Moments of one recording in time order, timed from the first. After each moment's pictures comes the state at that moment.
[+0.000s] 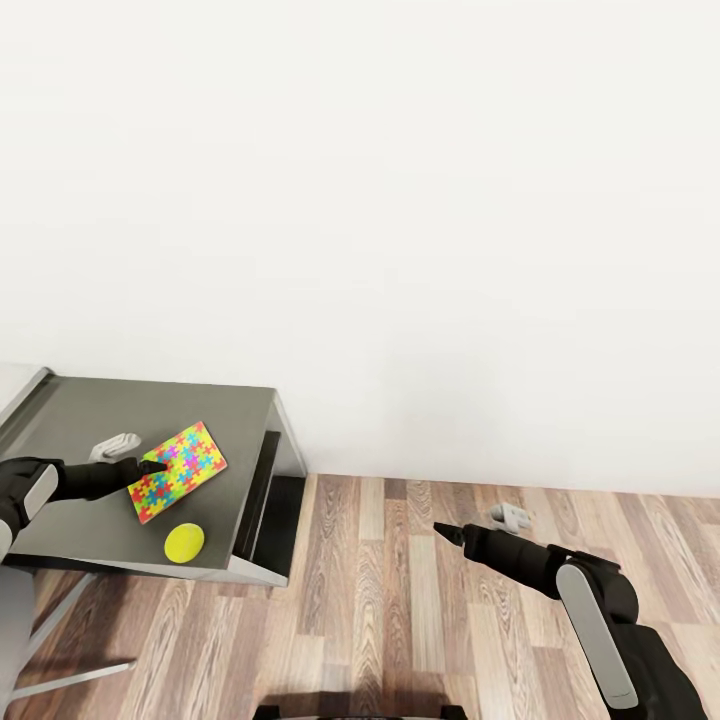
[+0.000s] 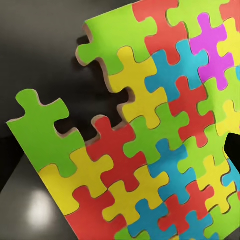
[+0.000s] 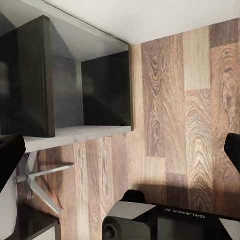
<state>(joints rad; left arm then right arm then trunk) -1.06 0.50 0.17 -0.28 0.07 0.62 -0.62 -0.28 -0.08 -0.06 -1.55 -0.53 0.93 0.19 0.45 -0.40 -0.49</state>
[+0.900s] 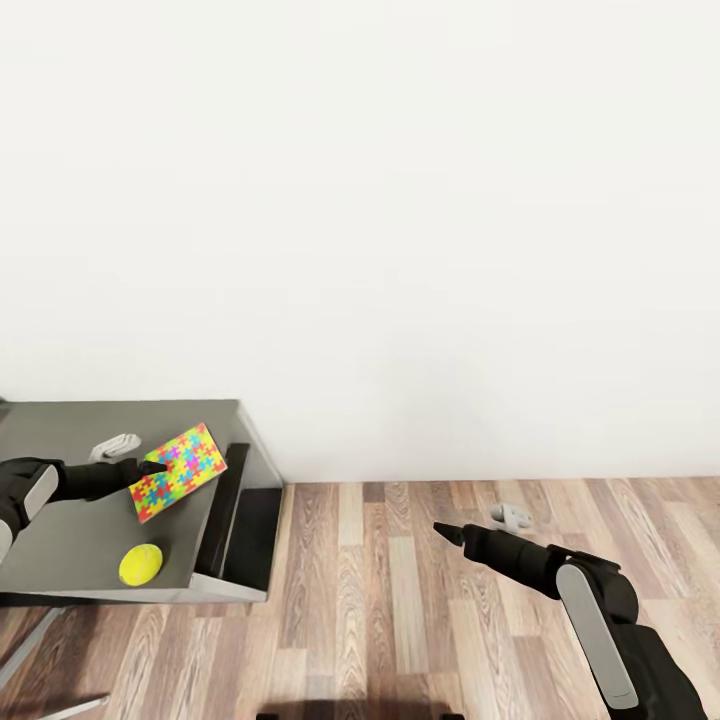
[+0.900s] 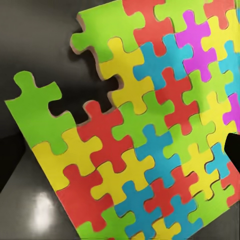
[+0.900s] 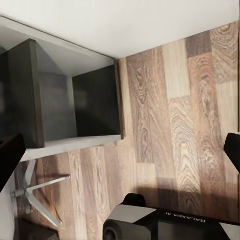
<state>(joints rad) -1.05 0.50 0.17 -0.28 0.06 0.62 -0.62 -0.28 -0.08 -0.06 -1.55 -0.53 0.93 0.19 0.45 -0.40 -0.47</state>
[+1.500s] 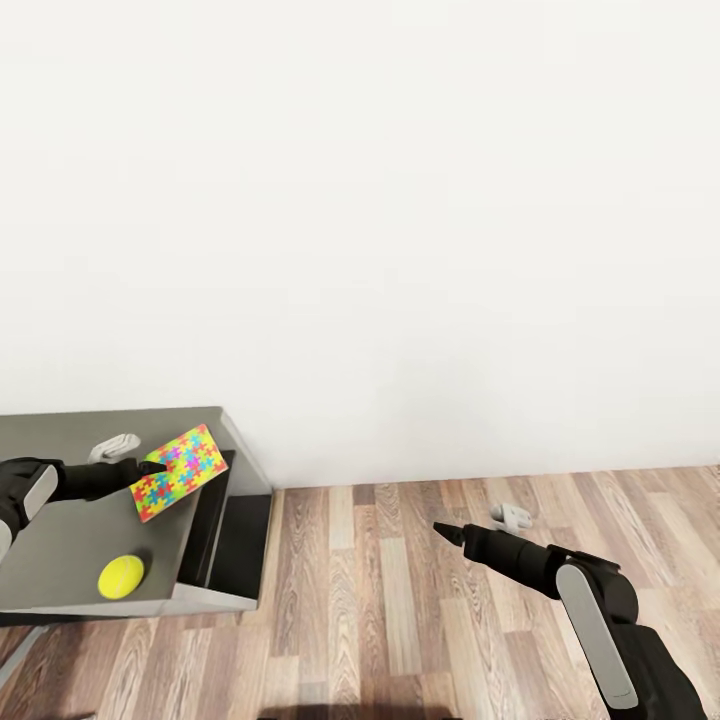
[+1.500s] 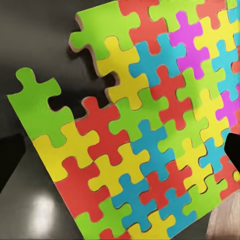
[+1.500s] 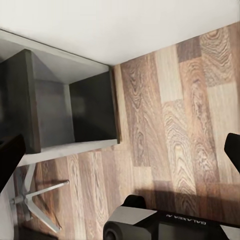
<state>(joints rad) -1.05 0.50 0.17 -0.28 0.06 0.62 -0.62 -0.28 -0.08 -0.05 -1.55 -0.53 0.93 0.19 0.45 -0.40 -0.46</state>
